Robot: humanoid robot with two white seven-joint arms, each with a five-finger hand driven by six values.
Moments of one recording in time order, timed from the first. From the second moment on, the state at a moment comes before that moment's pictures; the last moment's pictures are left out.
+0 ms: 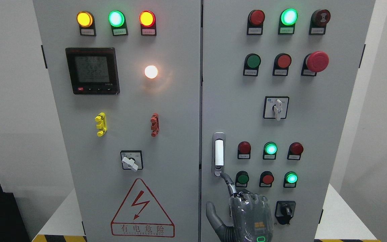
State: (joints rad) left arm 0.06 -0.08 0.00 0.00 0.11 -0.13 -0.07; right arm -0.30 0.14 0.29 -1.64 1.34 0.06 -0.36
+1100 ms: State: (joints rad) left arm 0.06 -0.08 0.00 0.00 0.11 -0.13 -0.07; right arm -0.36 0.14 0.26 -1.68 1.29 0.07 -0.29
